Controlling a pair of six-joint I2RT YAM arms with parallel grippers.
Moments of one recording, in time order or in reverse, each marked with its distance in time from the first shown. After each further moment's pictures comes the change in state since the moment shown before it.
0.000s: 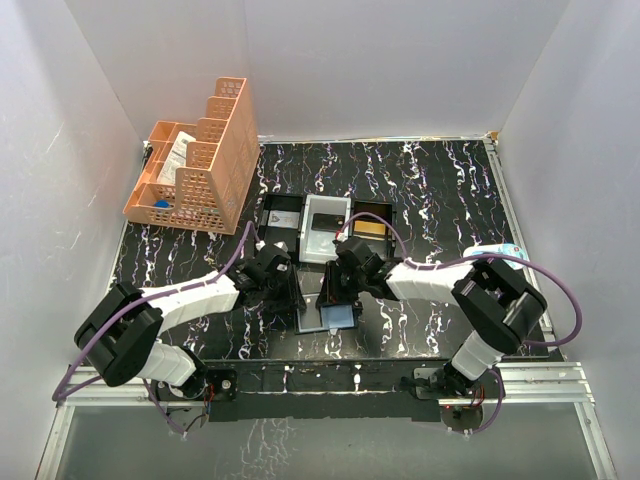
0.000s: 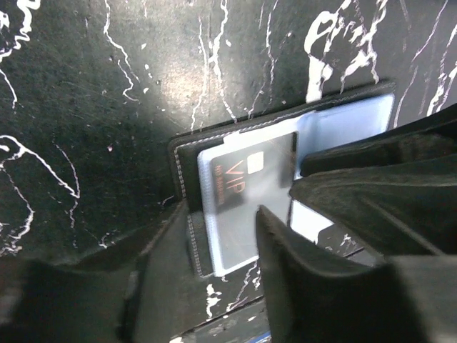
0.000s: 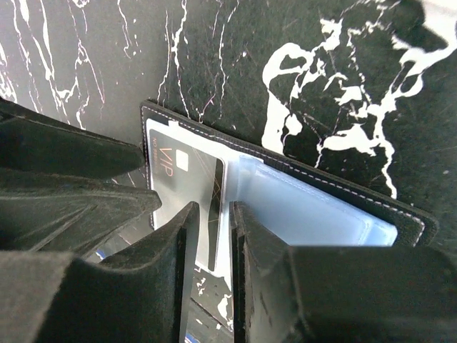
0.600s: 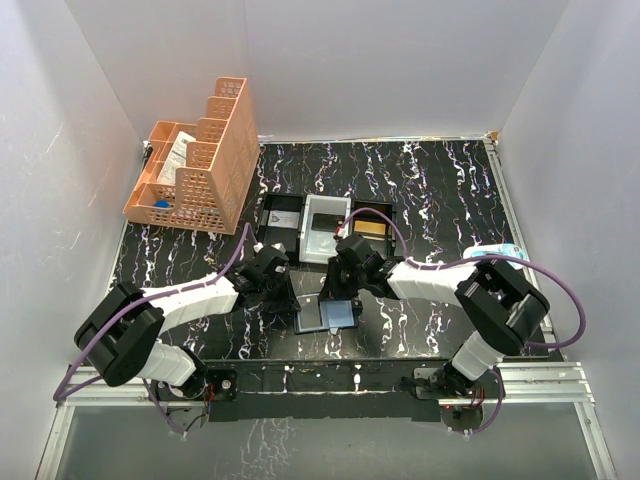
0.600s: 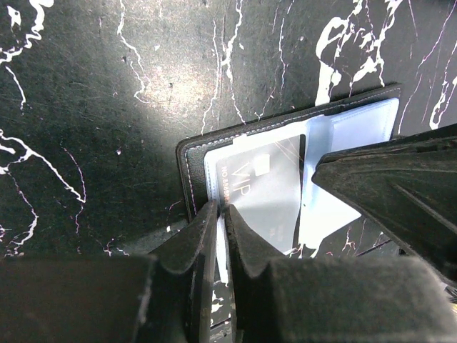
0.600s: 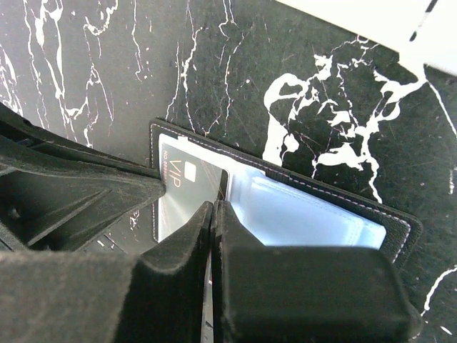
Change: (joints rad) left arm 0.004 0.000 -0.023 0.035 0.001 -0.011; right arm -0.003 -0.007 0.002 0.024 0.038 -0.008
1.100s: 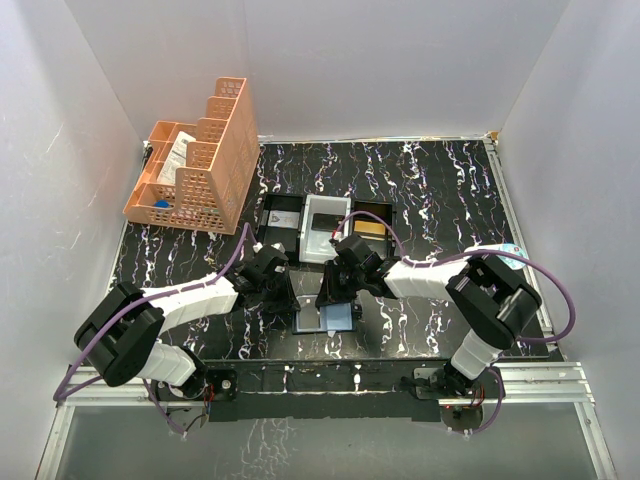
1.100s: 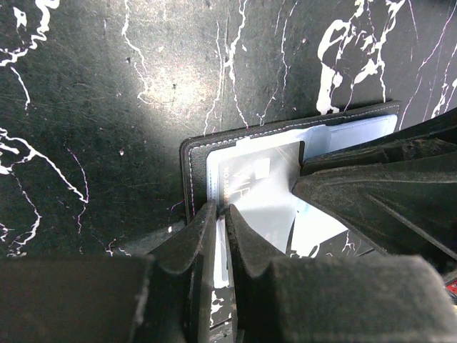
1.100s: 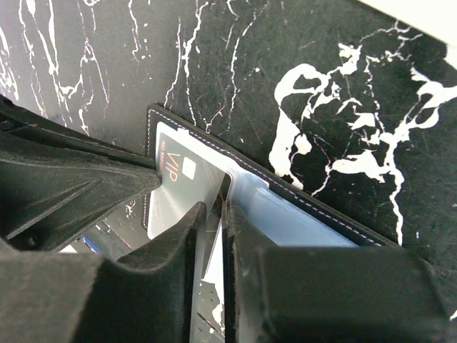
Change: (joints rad) left arm 0.002 0.000 -0.004 0.008 0.000 -0.008; right arm -0.006 0.040 0.000 0.031 -0.092 -0.034
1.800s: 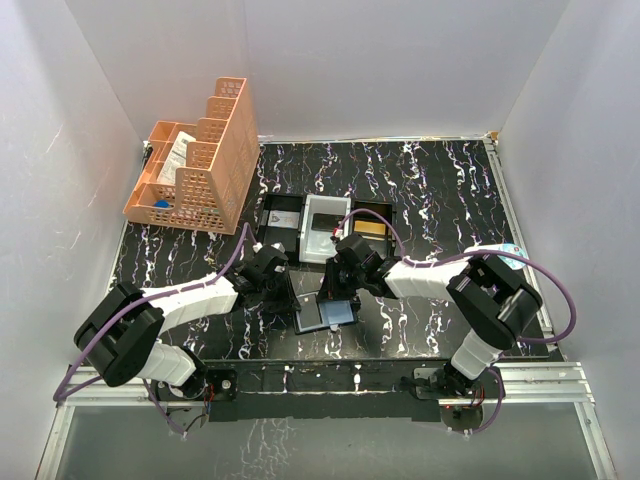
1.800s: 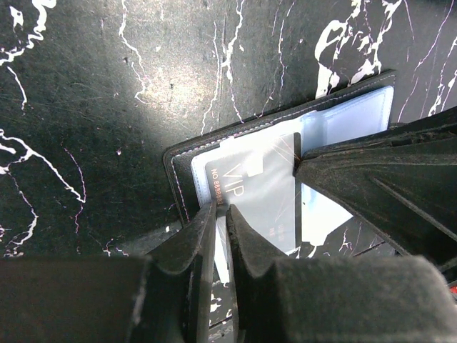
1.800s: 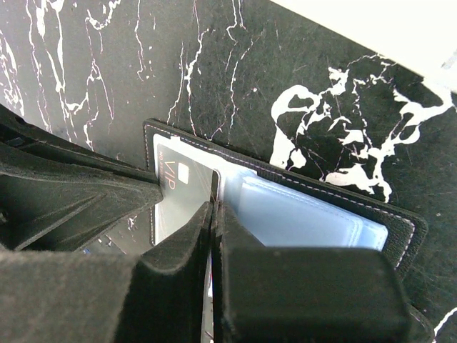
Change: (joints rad) left arm 0.000 0.000 0.000 0.001 0.000 -0.003; right arm -0.002 0.000 -0.002 0.029 0.033 0.009
